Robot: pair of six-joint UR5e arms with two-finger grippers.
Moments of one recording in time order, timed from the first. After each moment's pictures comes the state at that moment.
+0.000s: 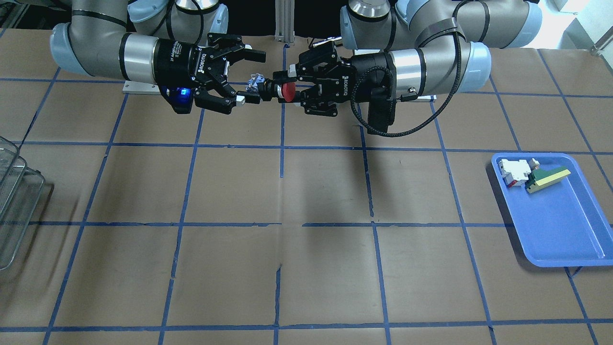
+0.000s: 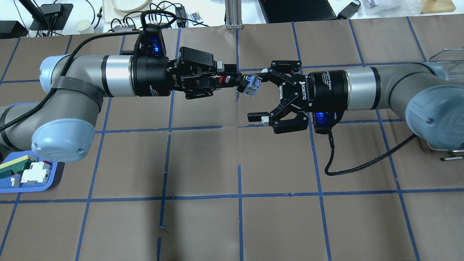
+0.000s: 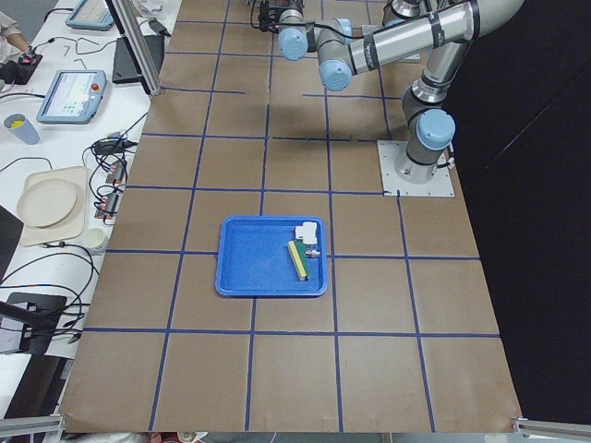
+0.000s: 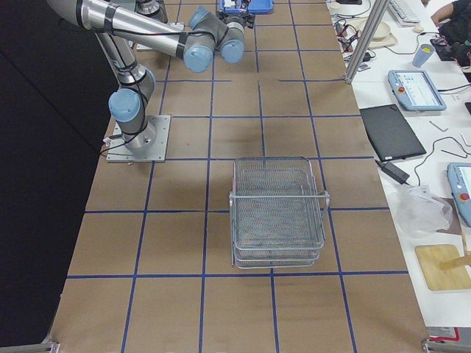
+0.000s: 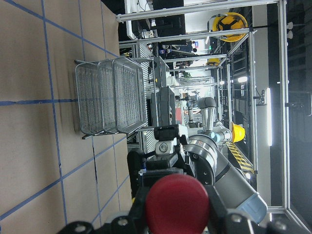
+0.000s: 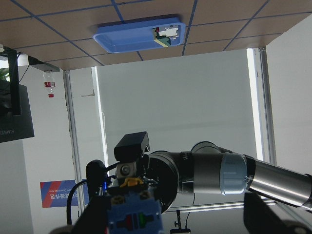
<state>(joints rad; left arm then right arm) -1.51 -1.55 -2.00 -1.26 0.14 0.16 1.44 -1.68 1.99 -1.22 -0.16 0.99</state>
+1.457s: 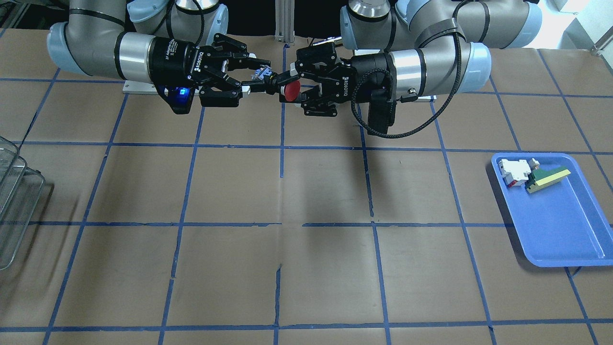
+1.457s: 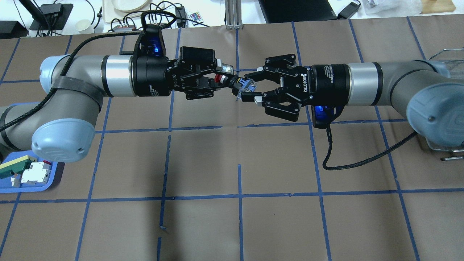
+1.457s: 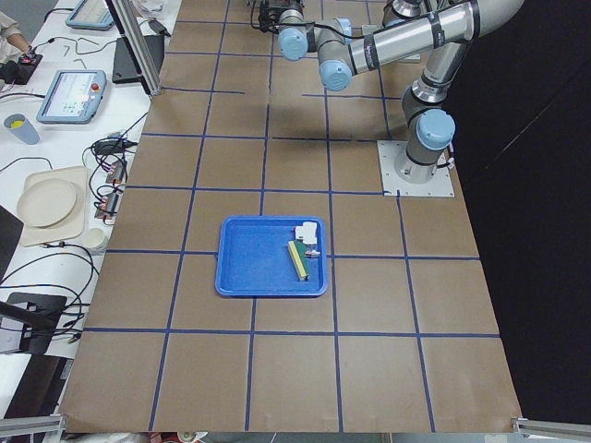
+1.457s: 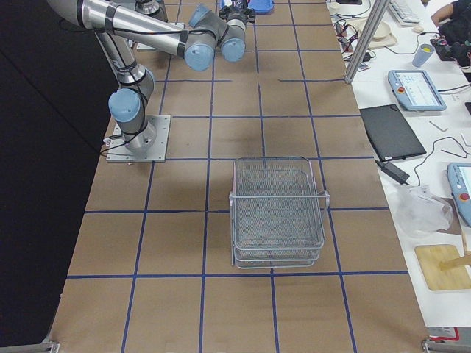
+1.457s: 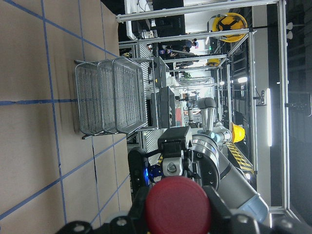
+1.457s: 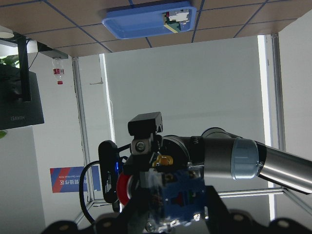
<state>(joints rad) -1.51 -1.55 -2.00 -1.26 0.14 0.14 1.44 -1.68 1.98 -1.22 -0.09 1.00</state>
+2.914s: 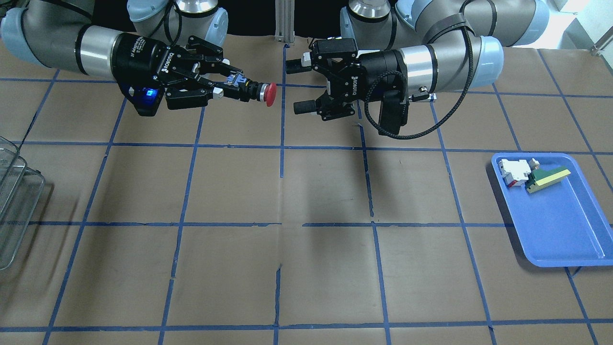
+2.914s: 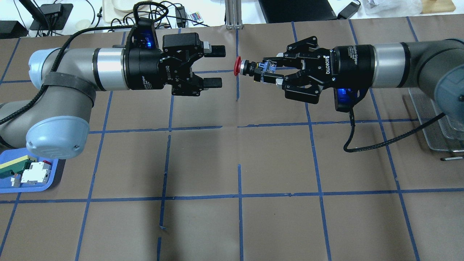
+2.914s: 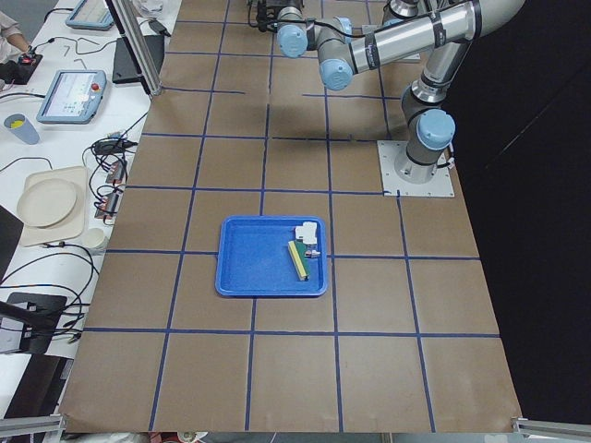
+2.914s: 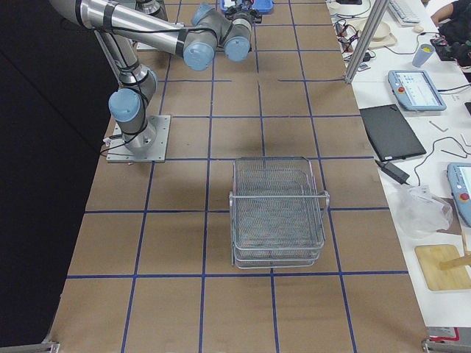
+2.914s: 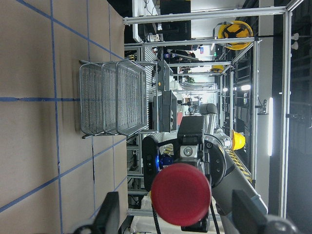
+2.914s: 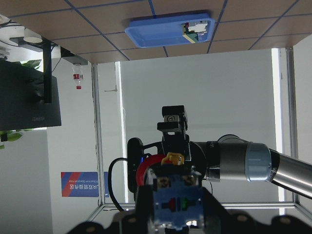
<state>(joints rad) -1.47 -1.55 -1.98 -1.17 0.16 -0.01 1.34 -1.68 1.90 -1.22 -0.21 1.00</state>
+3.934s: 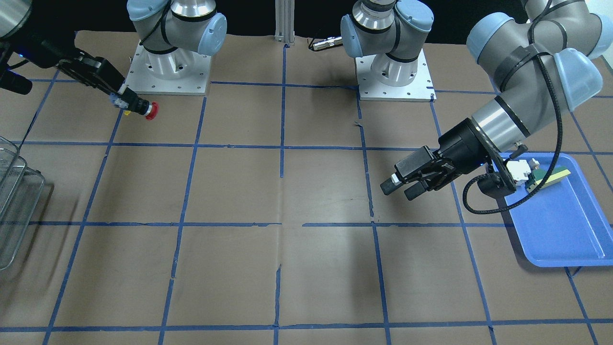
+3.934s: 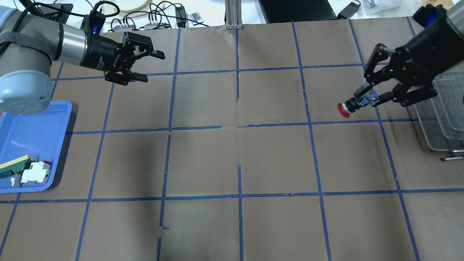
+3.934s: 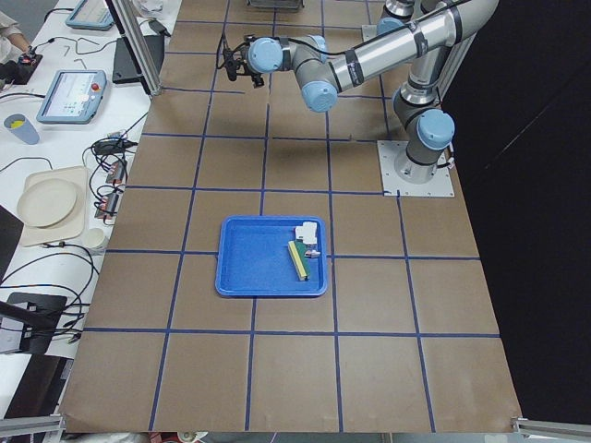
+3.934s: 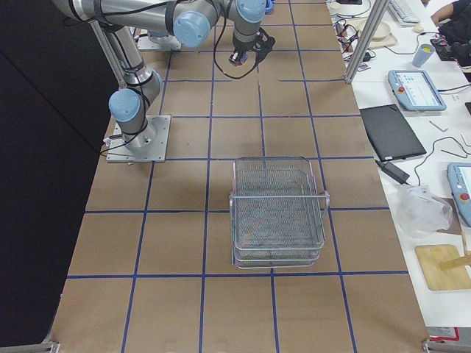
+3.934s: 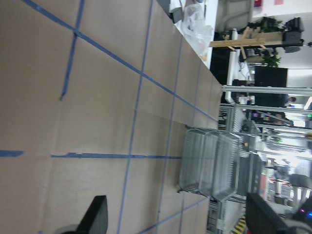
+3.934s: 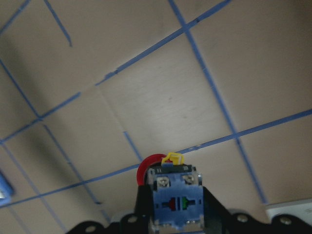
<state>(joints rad) -1.32 -1.71 -1.77 -1.15 0.90 -0.08 1.23 -1.68 1.62 -1.33 -1.32 -0.07</state>
